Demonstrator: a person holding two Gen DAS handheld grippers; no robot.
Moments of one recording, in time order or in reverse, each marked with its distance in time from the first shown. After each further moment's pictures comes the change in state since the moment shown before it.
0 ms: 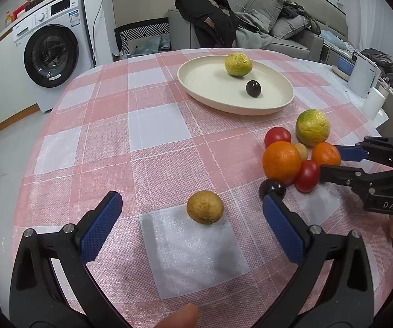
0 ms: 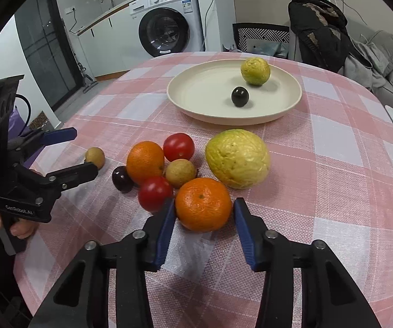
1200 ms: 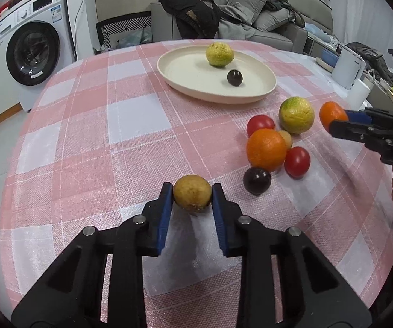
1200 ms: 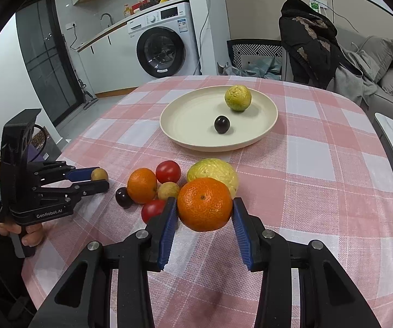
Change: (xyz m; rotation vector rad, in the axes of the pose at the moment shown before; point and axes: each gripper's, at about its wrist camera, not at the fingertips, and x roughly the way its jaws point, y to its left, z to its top) left arm 0.003 -0.003 -0.004 0.032 0.026 -0.099; right arm -0.040 -0.020 0.008 0.024 -0.095 -0.007
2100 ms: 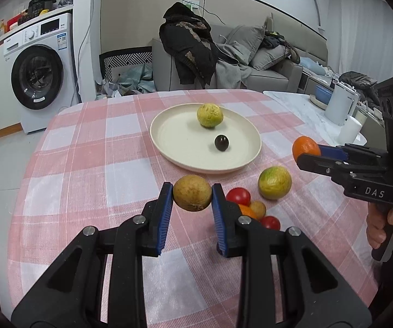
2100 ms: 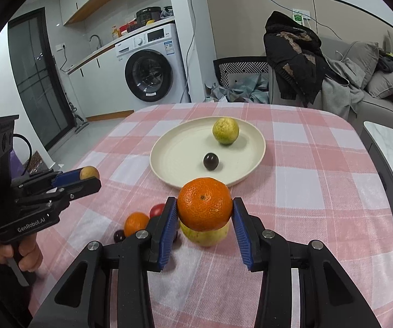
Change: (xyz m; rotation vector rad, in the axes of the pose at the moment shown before) left arm -0.035 -0.015 0.048 -0.026 -0.195 -0.018; right arm -0.007 -0.005 0.030 0.060 -0.114 -0.044
